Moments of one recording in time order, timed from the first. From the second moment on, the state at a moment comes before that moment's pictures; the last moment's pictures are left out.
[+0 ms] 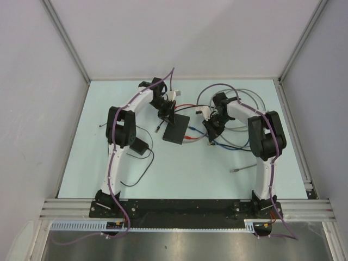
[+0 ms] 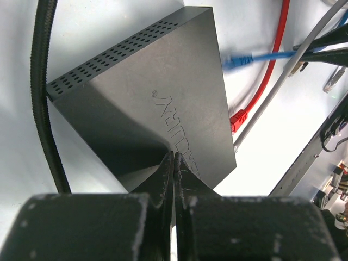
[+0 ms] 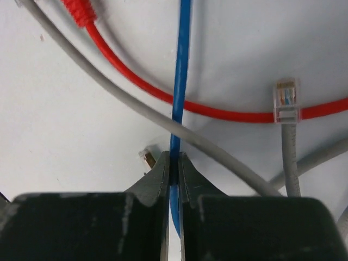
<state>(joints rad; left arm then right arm) -0.34 2.46 2.15 -1.07 0.69 0.12 0.33 2.06 1.48 -0.82 -0.47 -0.53</state>
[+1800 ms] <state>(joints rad) -0.31 2.42 2.20 -1.09 0.64 0.14 0.27 2.10 1.97 -1.33 -0.68 -0.87</state>
